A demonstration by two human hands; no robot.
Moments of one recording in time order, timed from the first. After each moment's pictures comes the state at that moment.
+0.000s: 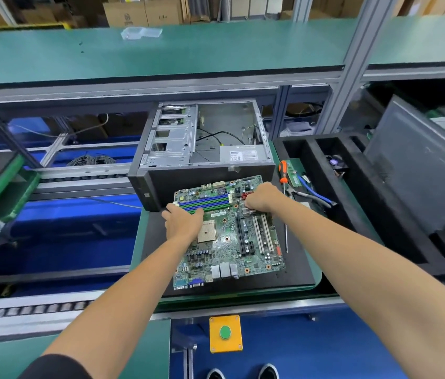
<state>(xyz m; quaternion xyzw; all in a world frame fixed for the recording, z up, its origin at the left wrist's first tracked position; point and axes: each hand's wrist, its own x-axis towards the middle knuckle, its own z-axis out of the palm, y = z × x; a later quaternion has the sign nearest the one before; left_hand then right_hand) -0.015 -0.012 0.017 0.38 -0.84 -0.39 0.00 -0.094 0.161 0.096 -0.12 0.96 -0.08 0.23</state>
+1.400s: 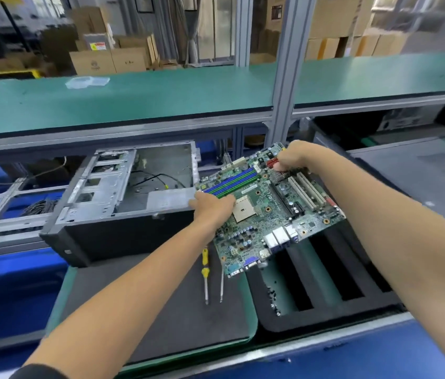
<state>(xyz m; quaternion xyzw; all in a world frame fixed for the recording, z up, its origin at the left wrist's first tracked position) -0.139 0.197 0.133 0.26 -0.82 -0.51 -0.05 -0.217 0.368 0.241 -0.05 0.98 -0.12 0.18</state>
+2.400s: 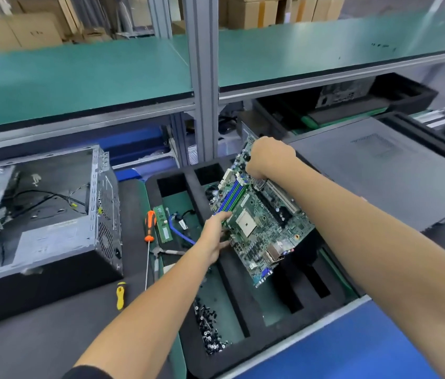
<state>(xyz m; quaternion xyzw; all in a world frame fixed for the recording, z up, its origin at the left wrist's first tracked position) -0.253 0.372 0.019 0.24 -0.60 -0.73 -0.22 -0.310 0.493 0.187 0.03 1.00 -0.01 0.05</state>
